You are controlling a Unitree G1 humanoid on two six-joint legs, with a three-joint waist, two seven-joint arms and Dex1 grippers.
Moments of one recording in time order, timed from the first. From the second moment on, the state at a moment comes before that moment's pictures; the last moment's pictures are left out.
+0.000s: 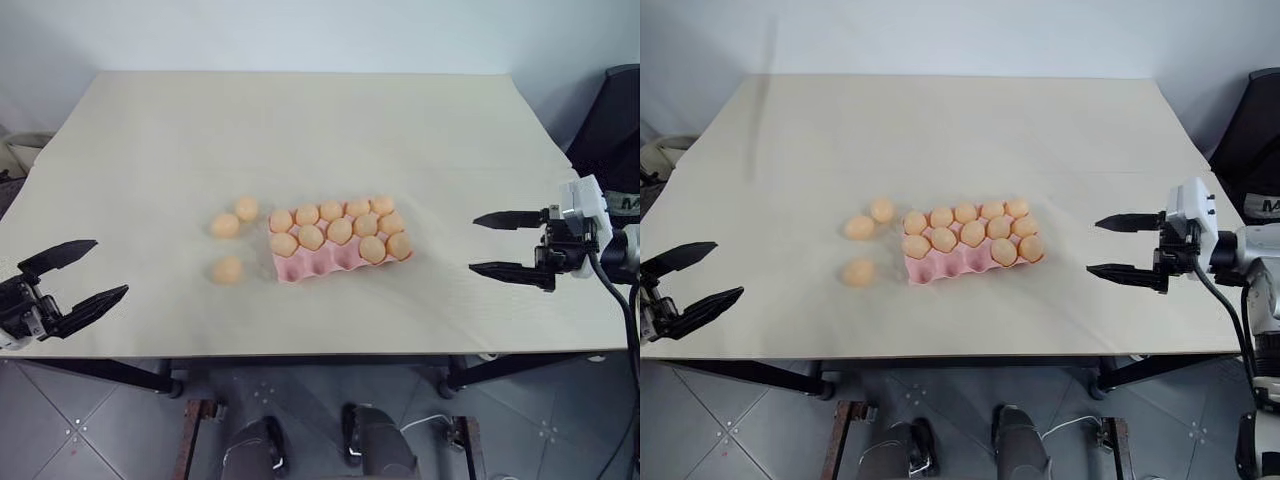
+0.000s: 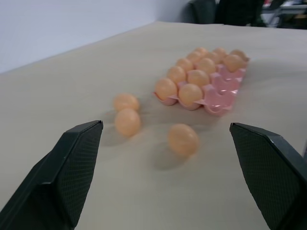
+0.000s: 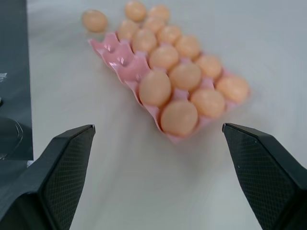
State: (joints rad) left arm 0.08 0.78 0.68 0.03 -0.68 0.07 -1.16; right arm -0.53 -0.94 -0.16 0.36 0.47 0.20 1.50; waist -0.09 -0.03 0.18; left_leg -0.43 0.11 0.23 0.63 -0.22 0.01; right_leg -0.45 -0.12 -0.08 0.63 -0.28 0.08
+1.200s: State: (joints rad) left arm 0.01 0.28 0.17 -0.43 -0.21 0.51 -0.05; right arm -0.59 -0.98 -0.13 0.40 0.41 0.25 1.50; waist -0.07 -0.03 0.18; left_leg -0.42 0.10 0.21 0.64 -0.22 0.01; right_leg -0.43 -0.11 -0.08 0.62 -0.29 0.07
